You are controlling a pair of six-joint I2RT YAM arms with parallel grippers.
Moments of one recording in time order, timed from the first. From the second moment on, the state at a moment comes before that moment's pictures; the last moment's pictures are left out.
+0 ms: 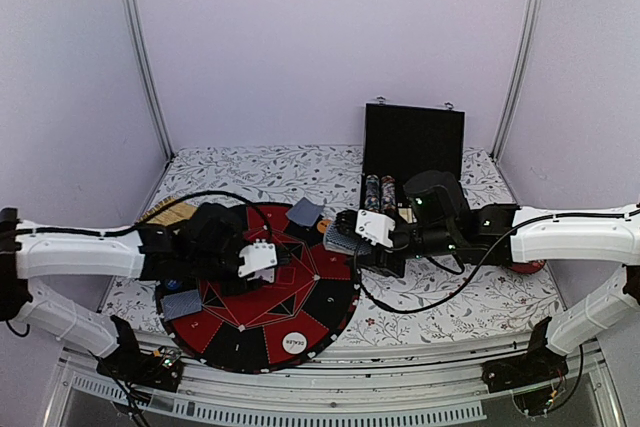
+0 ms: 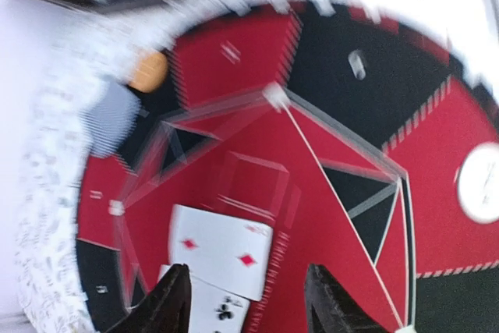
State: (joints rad) left arm -0.91 1.30 0.67 -0.25 -0.07 0.60; right arm 1.01 1.38 0.92 -0.09 -0.16 -0.48
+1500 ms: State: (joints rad) left arm -0.97 1.34 1.02 -0.09 0.15 -0.31; right arm 1.06 1.45 0.99 -0.07 -0.14 -0.45
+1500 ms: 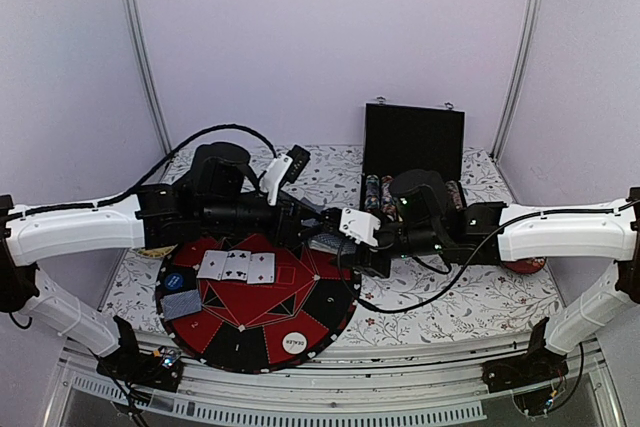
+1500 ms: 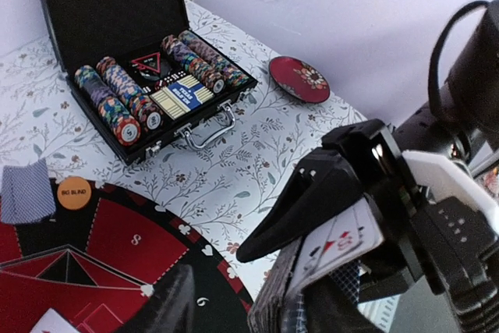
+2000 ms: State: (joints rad) left arm -0.99 1.31 1.03 -0.18 0.08 -0.28; right arm 1.06 1.45 0.99 -0.06 -0.14 -0.45
